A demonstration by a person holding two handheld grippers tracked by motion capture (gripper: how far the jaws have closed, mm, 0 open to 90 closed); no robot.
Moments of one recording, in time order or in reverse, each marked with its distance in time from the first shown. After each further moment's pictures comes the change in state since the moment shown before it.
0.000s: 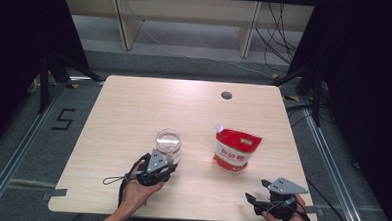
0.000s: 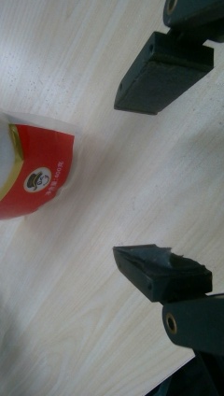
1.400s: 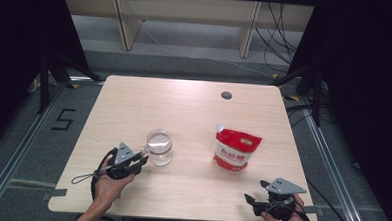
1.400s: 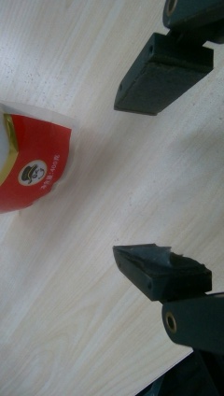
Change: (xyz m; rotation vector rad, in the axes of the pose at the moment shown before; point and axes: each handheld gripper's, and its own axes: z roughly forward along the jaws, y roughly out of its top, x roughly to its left) left arm 0.059 -0.026 -0.038 -0.014 0.122 -0.094; right arm 0.001 0.000 0.002 0.022 0.013 -0.019
